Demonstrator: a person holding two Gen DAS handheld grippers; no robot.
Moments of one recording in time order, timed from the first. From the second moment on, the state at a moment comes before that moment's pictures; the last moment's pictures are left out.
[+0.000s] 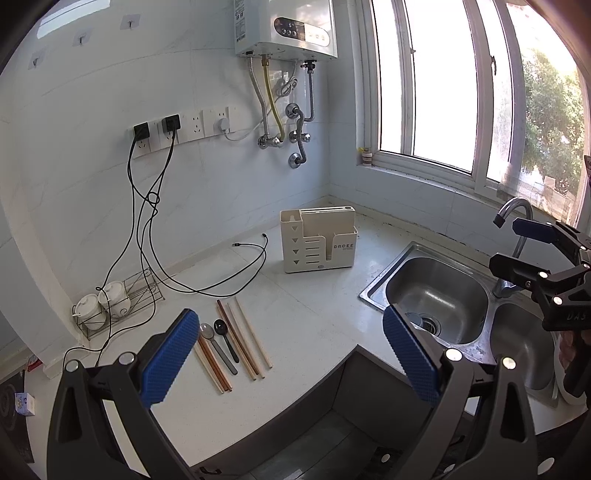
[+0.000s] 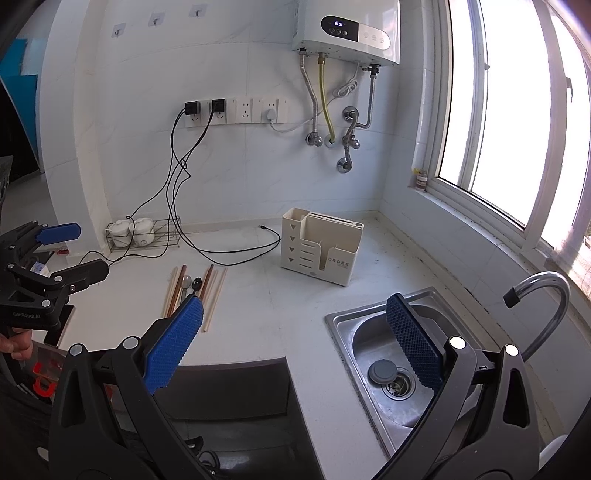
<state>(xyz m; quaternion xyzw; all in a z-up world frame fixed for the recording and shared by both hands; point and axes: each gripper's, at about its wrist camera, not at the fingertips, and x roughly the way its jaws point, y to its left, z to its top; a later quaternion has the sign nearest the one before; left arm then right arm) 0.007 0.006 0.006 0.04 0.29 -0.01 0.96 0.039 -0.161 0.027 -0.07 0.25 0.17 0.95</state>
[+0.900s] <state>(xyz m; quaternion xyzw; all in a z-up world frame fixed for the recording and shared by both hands) 0.041 0.138 -0.027 0.03 0.33 0.05 0.94 0.096 -0.067 -0.001 0.04 0.28 0.16 0.95</state>
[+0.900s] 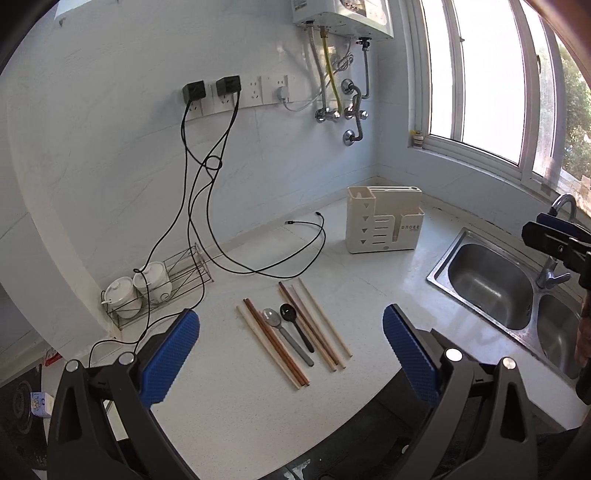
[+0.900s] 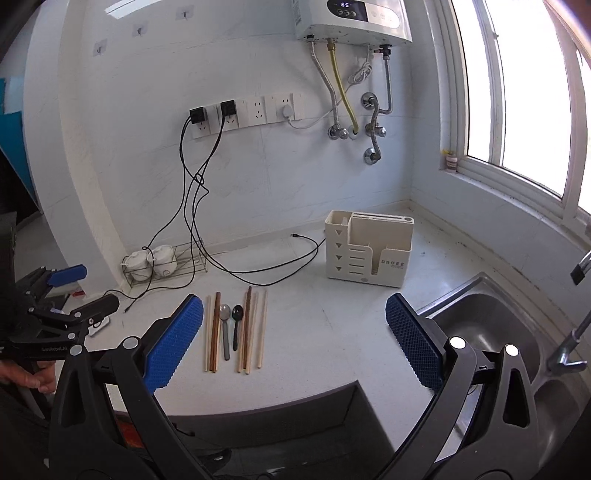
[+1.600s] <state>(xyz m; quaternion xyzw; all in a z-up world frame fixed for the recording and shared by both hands) 0.169 0.225 -0.163 -0.12 0.48 0.16 0.86 0.301 0.050 -0.133 -0.07 0.44 0.23 0.86</state>
